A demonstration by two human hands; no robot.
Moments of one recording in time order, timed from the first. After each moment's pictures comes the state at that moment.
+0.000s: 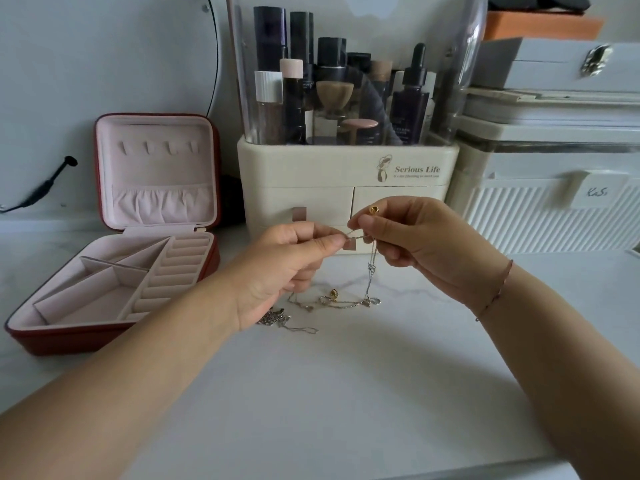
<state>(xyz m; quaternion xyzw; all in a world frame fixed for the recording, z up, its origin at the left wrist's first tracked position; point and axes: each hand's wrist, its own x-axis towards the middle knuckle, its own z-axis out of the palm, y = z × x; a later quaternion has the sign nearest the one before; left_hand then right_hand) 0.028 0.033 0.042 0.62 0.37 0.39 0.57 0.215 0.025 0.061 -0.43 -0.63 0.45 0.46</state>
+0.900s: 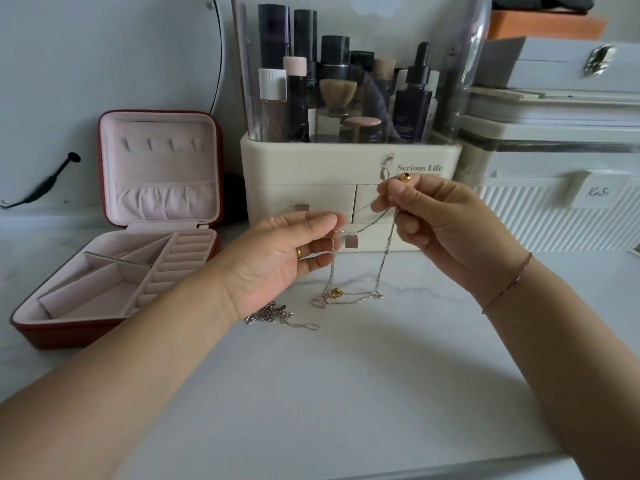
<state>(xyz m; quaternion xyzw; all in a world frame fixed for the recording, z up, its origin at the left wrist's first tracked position) 0.025 0.043 0.041 0.53 0.28 0.44 0.67 0.223 0.025 0.069 -0.35 -0.56 0.50 0.56</state>
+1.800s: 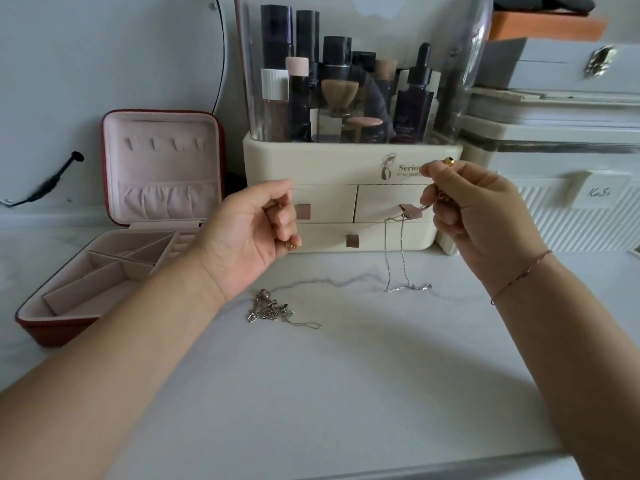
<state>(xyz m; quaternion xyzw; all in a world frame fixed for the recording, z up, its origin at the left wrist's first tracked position) 0.007 0.051 0.059 0.47 0.29 0.50 0.67 0.240 0.028 0.072 -0.41 -0.48 0.40 0.66</state>
